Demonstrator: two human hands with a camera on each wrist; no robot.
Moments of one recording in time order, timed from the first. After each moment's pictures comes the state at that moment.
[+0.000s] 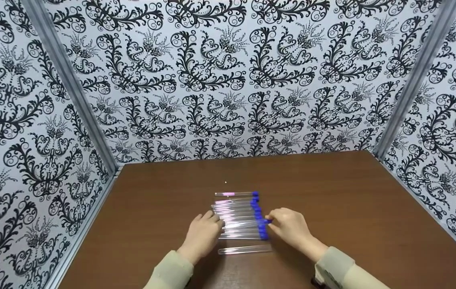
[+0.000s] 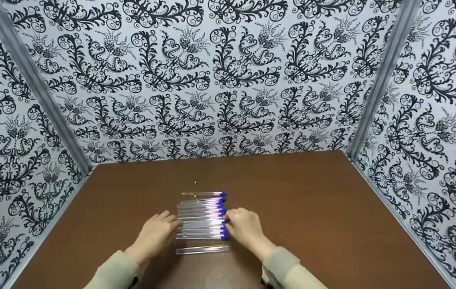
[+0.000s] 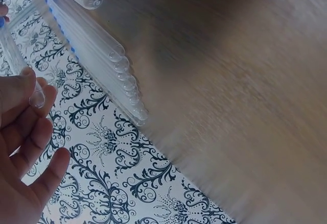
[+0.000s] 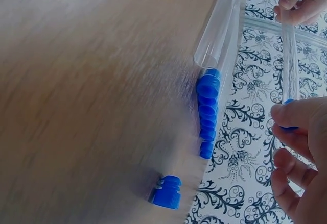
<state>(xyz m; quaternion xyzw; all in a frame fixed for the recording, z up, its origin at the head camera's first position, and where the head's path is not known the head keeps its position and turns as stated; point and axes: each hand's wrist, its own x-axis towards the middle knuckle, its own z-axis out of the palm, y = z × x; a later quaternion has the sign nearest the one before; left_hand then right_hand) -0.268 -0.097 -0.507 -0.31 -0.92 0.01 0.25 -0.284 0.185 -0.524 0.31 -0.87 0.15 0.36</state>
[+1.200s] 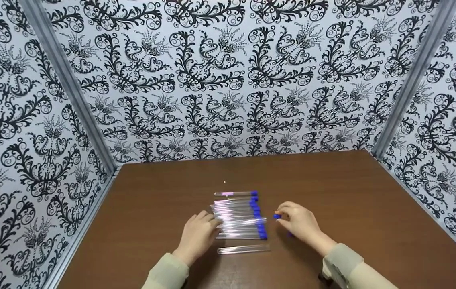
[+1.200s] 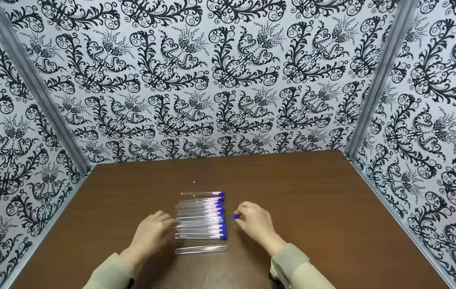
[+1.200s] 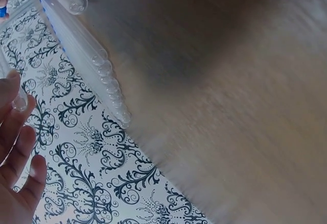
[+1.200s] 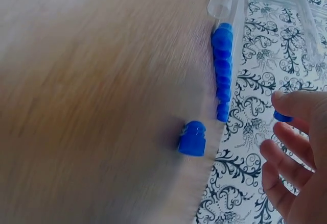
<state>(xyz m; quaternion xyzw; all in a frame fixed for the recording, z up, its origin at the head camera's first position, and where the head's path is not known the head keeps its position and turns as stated) -0.270 -0.108 -0.514 -0.31 -0.90 -0.08 0.30 -0.290 0.215 -0.522 0.23 -0.92 0.21 0.25</state>
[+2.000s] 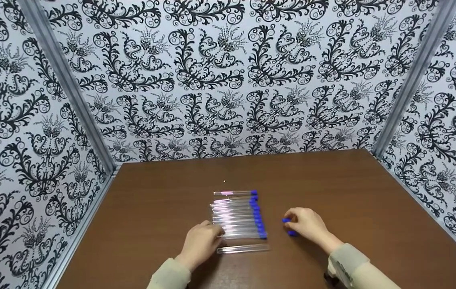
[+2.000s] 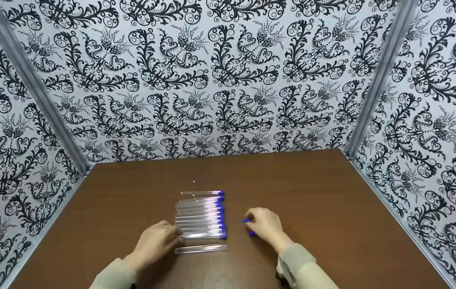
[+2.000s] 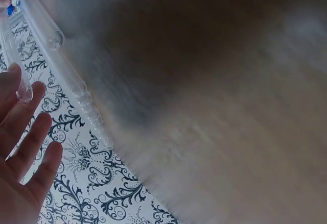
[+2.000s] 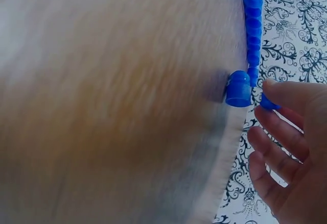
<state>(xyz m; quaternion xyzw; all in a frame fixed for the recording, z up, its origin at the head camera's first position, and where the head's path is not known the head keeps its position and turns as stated) -0.266 -0.104 -0.538 -0.32 -0.91 -0.13 0.25 -0.296 0.241 -0.535 0.14 -0.95 0.27 0.09</state>
